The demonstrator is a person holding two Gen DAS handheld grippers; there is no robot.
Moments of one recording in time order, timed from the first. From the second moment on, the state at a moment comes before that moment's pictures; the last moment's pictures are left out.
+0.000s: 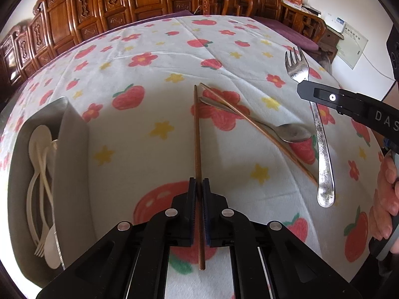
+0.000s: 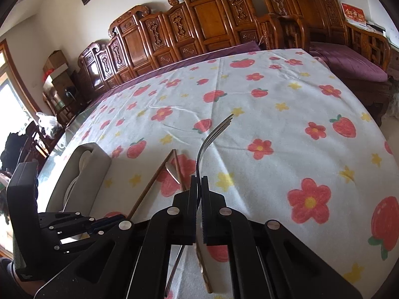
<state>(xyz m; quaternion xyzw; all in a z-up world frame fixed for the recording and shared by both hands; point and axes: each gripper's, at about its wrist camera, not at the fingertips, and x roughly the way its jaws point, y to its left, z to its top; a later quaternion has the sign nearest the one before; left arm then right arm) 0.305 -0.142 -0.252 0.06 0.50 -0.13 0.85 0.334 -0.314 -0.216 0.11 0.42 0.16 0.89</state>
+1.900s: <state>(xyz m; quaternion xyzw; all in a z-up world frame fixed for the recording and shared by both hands) 0.277 0.015 -0.213 0.01 0.48 -0.08 0.87 0.290 -0.211 -0.185 0.03 0.40 0.27 0.87</state>
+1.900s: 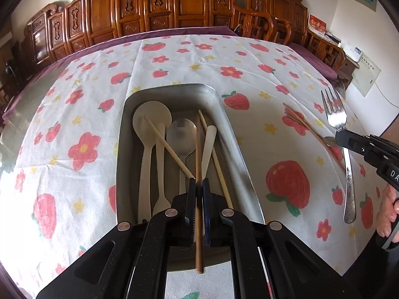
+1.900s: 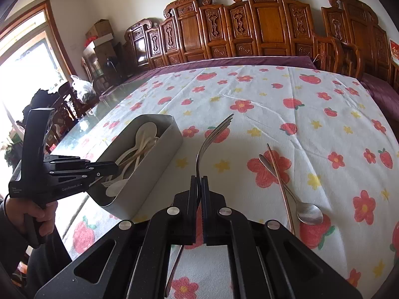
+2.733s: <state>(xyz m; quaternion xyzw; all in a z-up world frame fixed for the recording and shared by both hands) 0.259 0.091 -0.150 0.00 0.42 -0.05 0.91 0.318 -0.091 -0.162 0.03 0.40 0.31 0.86</state>
